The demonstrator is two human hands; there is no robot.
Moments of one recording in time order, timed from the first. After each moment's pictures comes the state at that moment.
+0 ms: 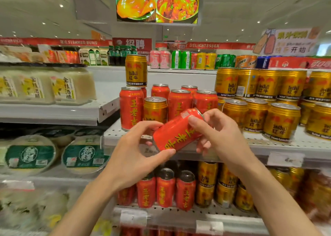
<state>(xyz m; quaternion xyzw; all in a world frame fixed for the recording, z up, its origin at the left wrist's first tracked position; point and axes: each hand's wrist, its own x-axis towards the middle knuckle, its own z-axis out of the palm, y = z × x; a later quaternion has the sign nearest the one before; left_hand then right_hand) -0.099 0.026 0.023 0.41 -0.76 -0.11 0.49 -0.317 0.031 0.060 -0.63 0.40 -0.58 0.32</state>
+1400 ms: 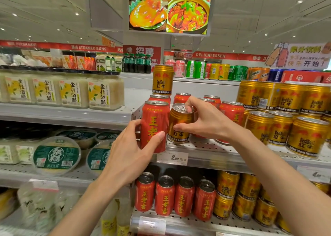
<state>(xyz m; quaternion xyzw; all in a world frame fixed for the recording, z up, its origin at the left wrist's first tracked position) -0.036 0.022 0.033 0.55 -0.65 -0.10 0.51 -0.254 -0.038 0.109 -0.85 0.42 -0.32 0.04</state>
